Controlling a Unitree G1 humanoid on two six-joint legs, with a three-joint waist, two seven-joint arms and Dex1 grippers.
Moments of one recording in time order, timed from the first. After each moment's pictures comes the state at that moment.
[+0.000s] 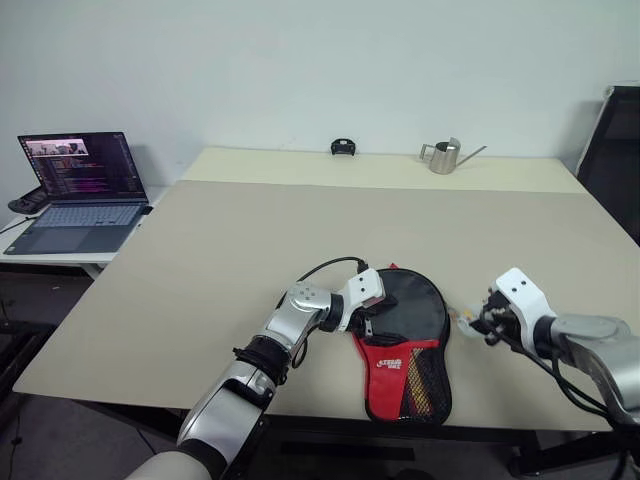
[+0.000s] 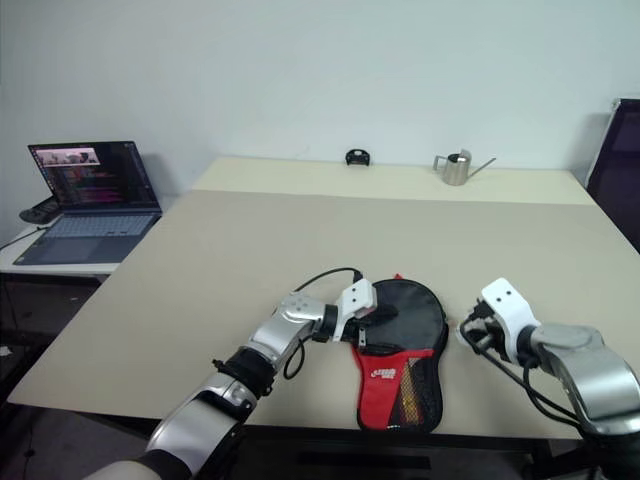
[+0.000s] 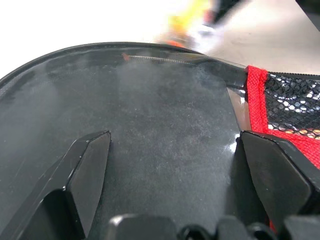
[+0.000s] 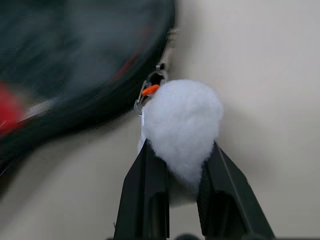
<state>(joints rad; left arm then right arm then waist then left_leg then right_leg) -0.77 0.15 -0.36 0.73 -0.02 -0.01 -1.12 -0.14 -0.79 -0.09 -0.49 0.28 1.17 0.70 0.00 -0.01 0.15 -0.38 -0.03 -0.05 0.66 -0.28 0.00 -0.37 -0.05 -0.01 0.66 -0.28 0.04</state>
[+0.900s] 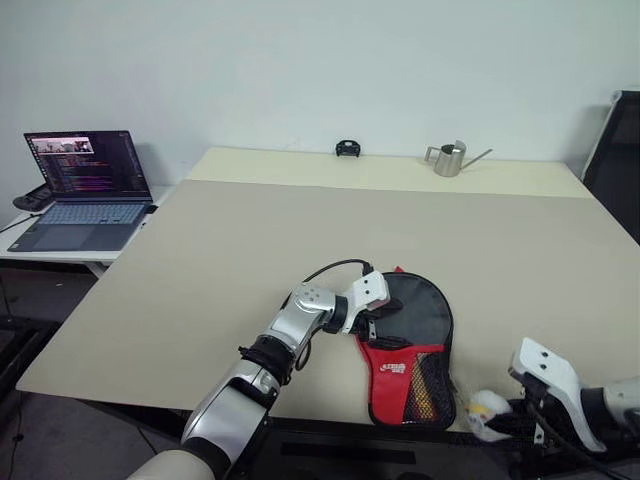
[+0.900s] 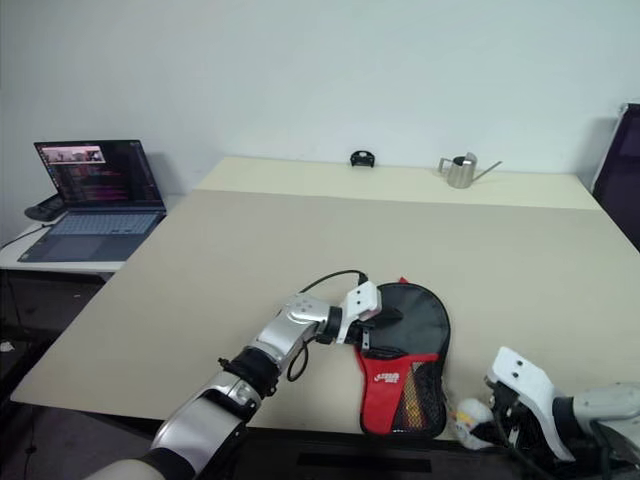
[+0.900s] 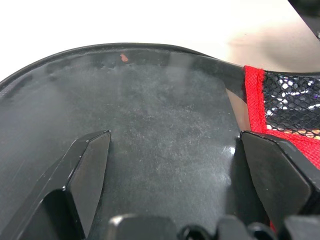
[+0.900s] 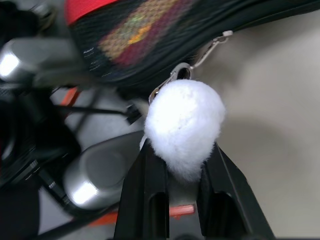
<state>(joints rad) -0.77 0.13 -0.37 0.75 -0.01 -0.02 -1.13 0.30 -1.08 -0.27 -0.79 0.58 1.10 0.96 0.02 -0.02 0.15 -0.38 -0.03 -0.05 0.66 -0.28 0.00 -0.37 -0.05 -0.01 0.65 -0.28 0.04</state>
